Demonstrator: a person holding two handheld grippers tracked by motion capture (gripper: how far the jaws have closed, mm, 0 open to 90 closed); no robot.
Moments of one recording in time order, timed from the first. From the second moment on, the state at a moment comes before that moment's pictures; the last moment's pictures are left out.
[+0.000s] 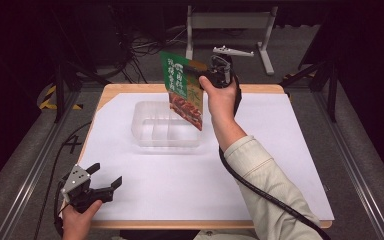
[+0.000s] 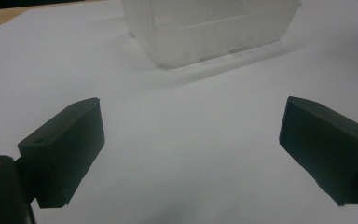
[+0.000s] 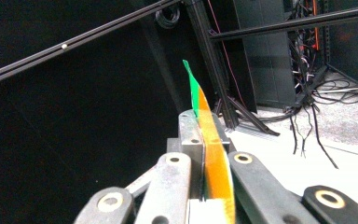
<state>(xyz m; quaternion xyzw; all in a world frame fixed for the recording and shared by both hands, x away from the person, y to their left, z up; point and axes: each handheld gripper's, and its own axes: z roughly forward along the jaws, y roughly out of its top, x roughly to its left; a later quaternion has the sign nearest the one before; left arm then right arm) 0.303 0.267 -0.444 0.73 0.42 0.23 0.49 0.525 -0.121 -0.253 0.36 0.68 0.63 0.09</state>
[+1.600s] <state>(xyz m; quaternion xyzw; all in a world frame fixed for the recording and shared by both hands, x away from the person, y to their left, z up) 0.318 0.252 -0.444 0.74 0.41 0.22 0.49 0.518 -0.143 -0.297 0.38 0.69 0.61 0.07</state>
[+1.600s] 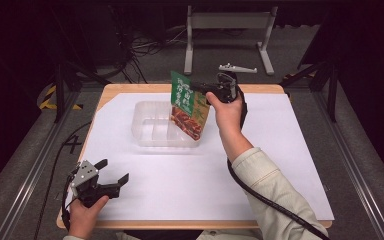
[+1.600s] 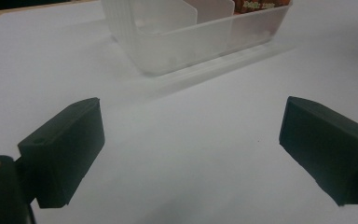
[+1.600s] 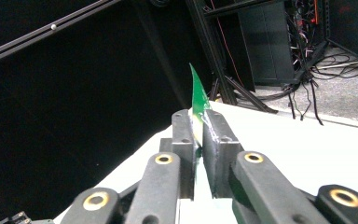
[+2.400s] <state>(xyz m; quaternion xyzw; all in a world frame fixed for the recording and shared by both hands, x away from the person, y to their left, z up) 0.329 0.242 -0.443 0.75 0.40 0.21 0.49 0.497 -0.165 -0.278 0.35 0.69 0.62 0.10</state>
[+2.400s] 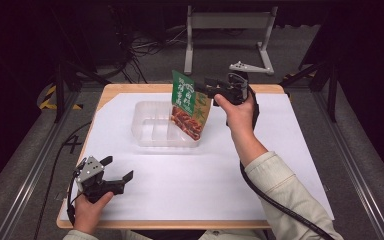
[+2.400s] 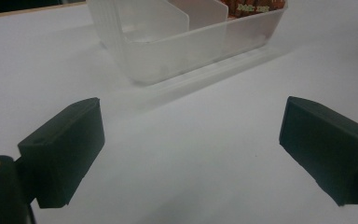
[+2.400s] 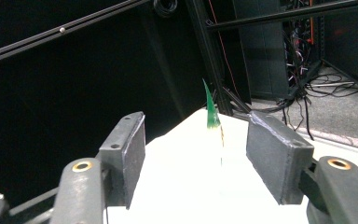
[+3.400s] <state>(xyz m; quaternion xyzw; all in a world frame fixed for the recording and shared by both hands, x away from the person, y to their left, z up) 0.349 0.222 -0.440 0.76 0.37 0.20 0.50 0.429 -0.259 -0.268 0.33 0.70 0.62 0.14</state>
